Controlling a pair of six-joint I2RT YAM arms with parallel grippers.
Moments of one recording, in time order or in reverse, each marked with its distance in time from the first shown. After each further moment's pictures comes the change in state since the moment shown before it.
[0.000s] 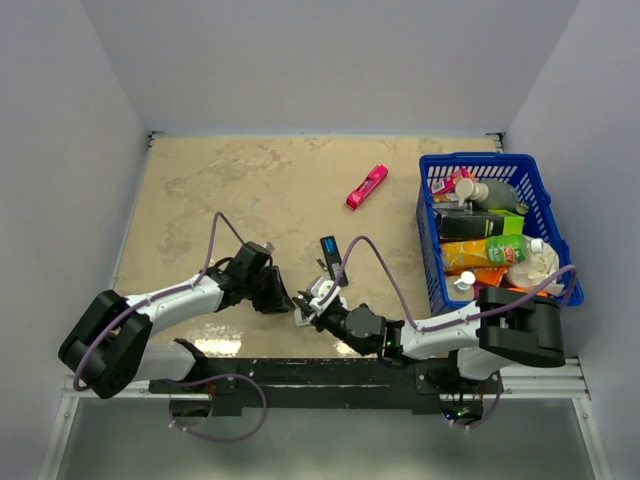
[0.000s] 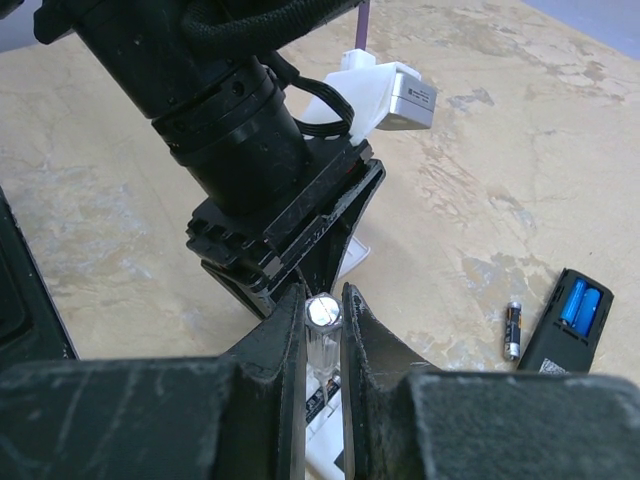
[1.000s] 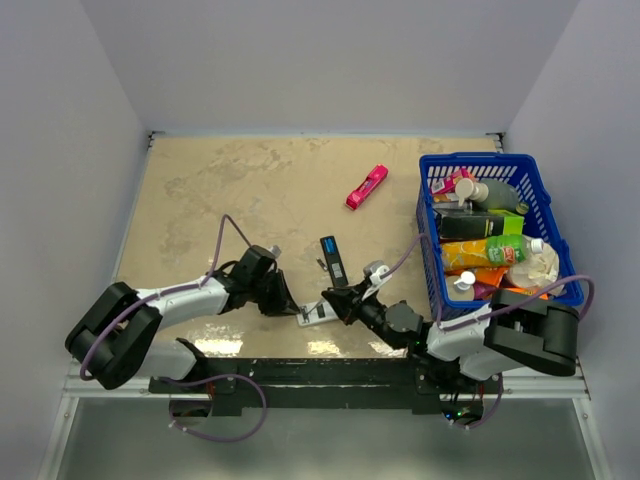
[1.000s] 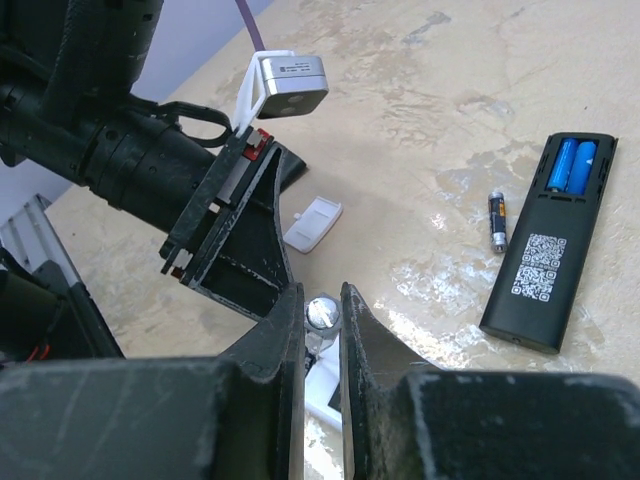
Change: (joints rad) left arm -0.037 0.054 -0.028 0.109 0.037 -0.018; right arm -0.171 -0.087 -0.291 0.254 -0.070 0.431
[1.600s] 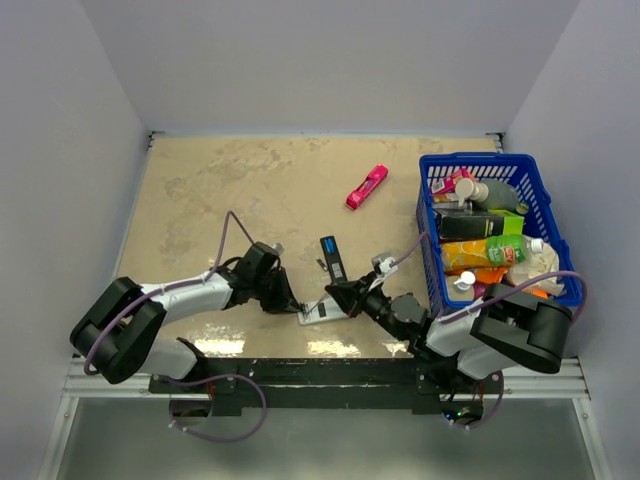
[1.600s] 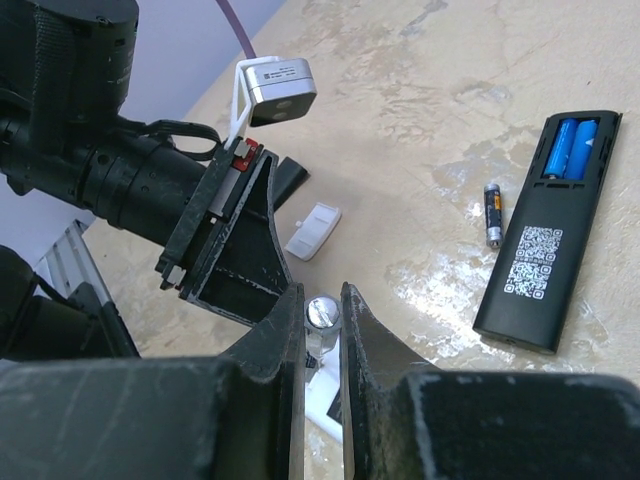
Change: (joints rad) left arm -0.002 0.030 0.037 -0.024 -0.007 0.003; right arm -0.146 0.066 -0.034 0.108 -0.162 0.144
